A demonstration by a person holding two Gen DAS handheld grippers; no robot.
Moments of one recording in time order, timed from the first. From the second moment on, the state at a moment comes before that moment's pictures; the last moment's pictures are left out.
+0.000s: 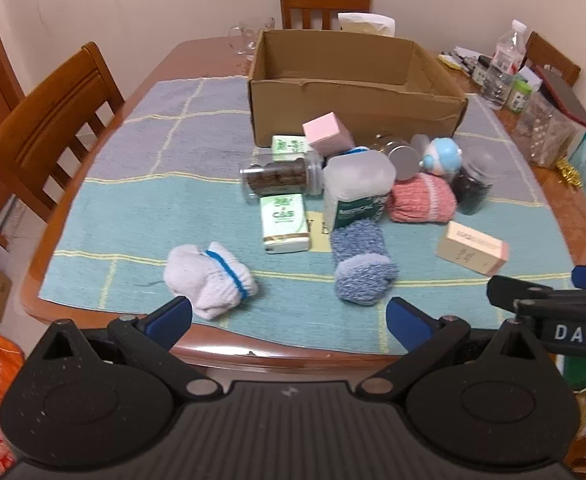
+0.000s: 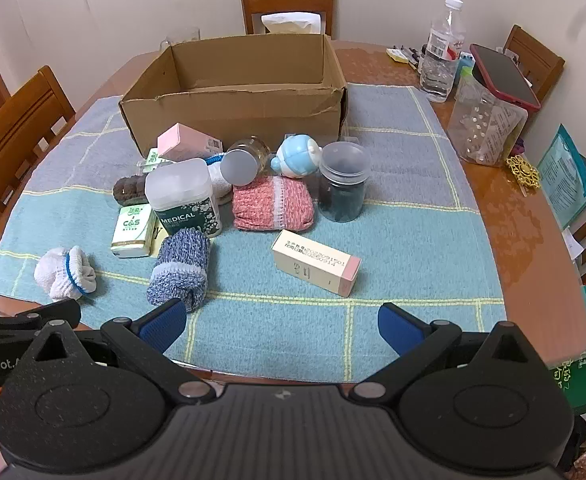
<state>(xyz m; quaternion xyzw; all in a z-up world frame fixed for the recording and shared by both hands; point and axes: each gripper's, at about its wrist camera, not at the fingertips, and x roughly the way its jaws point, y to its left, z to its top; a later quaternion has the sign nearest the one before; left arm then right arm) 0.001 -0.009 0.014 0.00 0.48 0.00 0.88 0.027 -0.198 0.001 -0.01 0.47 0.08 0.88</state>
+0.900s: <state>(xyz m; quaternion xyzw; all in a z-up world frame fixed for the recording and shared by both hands) 0.009 -0.004 -0.006 0.02 0.44 -0.02 0.90 0.034 -0.193 -0.013 -0.01 0.46 0.06 0.89</state>
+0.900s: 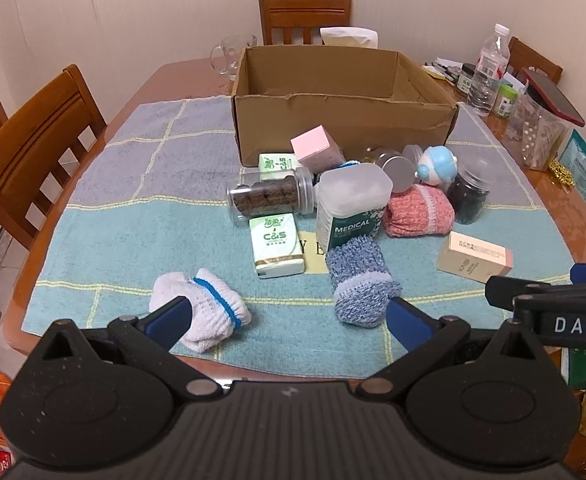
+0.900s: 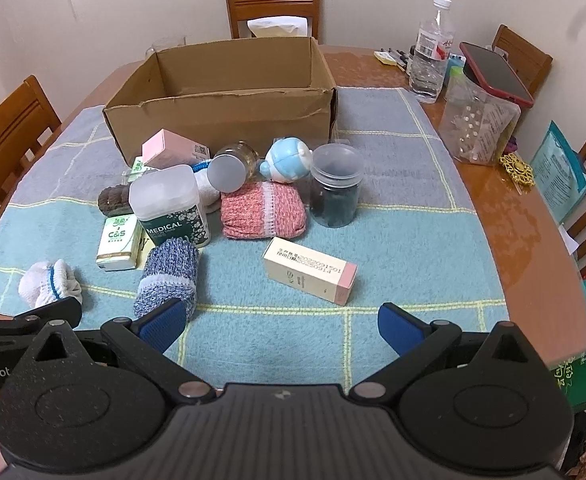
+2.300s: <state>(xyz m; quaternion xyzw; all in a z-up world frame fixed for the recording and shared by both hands) 0.057 0.083 -0.091 0.12 0.48 -0.13 0.86 0.075 -0.183 -0.093 0.06 0.47 -0.01 0.88</state>
